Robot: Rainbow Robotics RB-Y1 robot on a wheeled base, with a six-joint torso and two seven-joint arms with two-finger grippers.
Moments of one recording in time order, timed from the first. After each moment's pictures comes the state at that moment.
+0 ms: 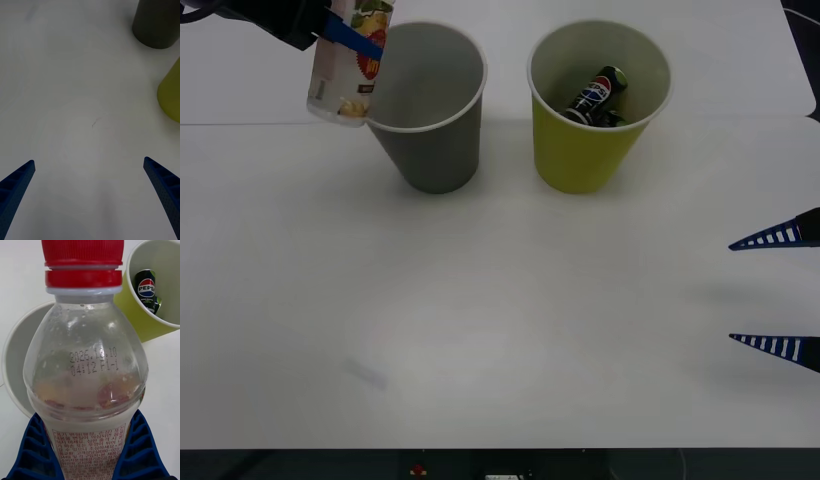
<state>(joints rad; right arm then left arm) 0.26 -1.13 -0.26 -2.01 1.31 -1.13 -0.09 -1.05 0.83 -0.13 -1.48 -1.88 -1.57 1.37</state>
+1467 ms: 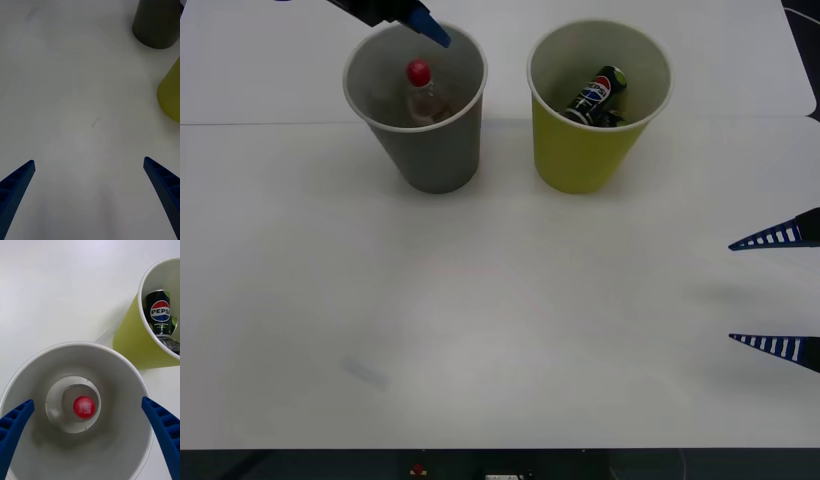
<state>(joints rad) 0.26 -1.13 -0.26 -2.01 1.31 -1.13 -0.09 -1.26 0.67 -0.27 -1.15 -2.00 -1.43 1.26</state>
